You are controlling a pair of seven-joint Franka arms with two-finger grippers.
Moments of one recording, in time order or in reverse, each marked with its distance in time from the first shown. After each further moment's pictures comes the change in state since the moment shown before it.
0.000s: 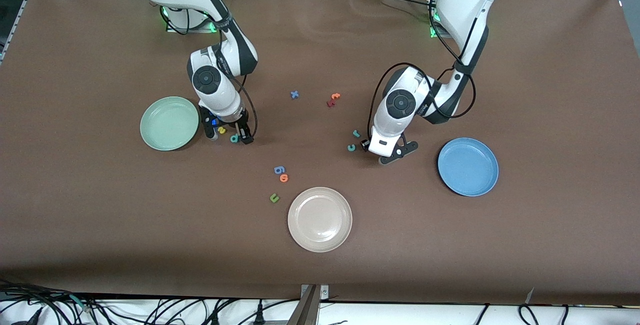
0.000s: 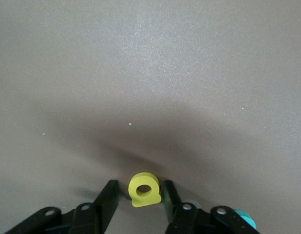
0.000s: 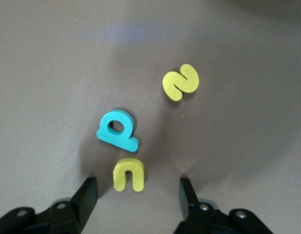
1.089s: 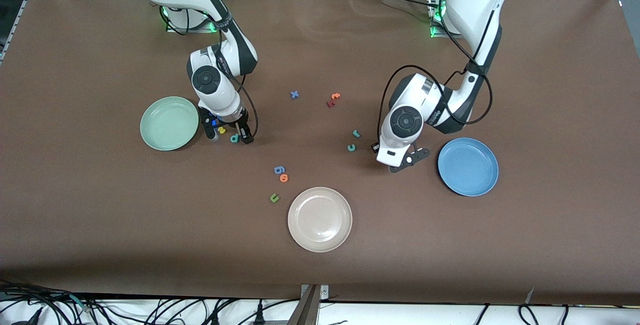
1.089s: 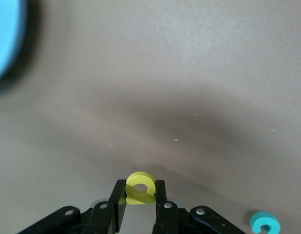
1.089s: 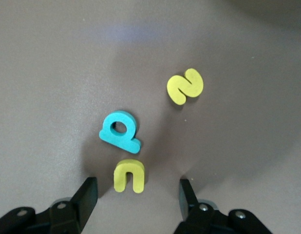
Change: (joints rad) left arm 0.038 0.003 0.030 0.199 0.012 -0.410 0.095; right arm 0.000 -0.002 -0.004 -0.002 0.000 0.000 -0.043
